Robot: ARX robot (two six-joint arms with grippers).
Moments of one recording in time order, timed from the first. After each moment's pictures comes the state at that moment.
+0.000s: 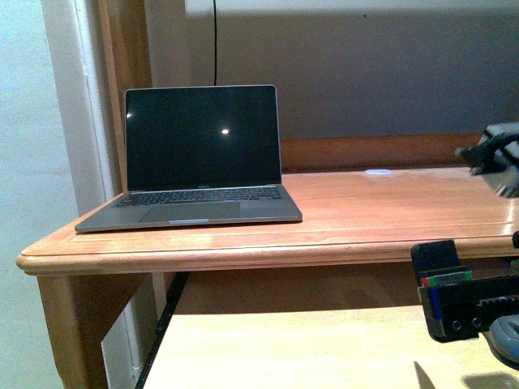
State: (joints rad) left arm -0.01 0.54 0.01 0.53 -0.01 0.01; right arm 0.27 1.43 0.75 0.24 0.31 0.00
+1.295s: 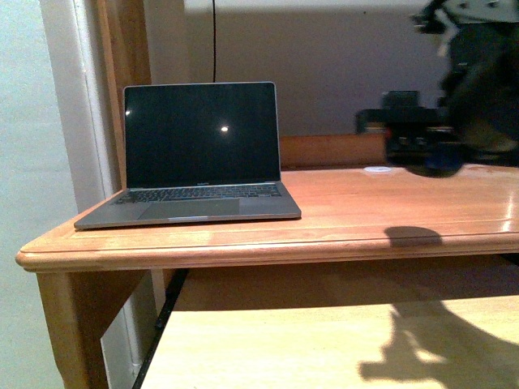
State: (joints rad) left arm 0.00 0.01 0.01 0.00 0.00 0.01; right arm 0.34 1.56 1.25 -0.06 0.39 0.17
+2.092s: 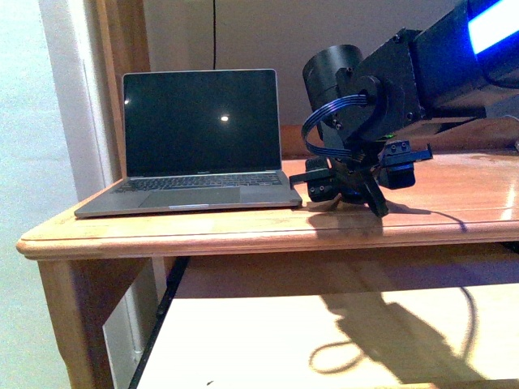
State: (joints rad) left arm 0.00 0.01 0.01 0.00 0.00 0.01; right arm 0.33 2.23 1.91 -0.12 0.61 0.08
